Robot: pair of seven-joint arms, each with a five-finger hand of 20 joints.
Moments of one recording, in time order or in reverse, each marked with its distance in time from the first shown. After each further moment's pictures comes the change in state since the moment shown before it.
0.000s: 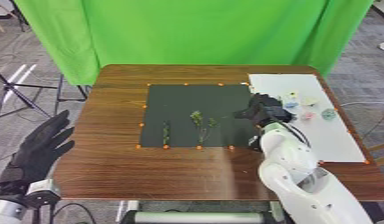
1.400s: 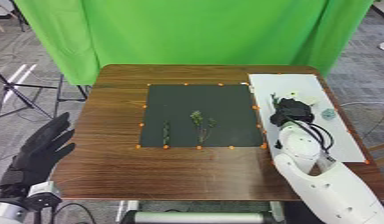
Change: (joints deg) left arm 0.4 -1.0 0.3 -0.2 0.0 0.1 0.0; right arm 6.9 4.9 -3.7 15.9 -4.2 -2.0 2.7
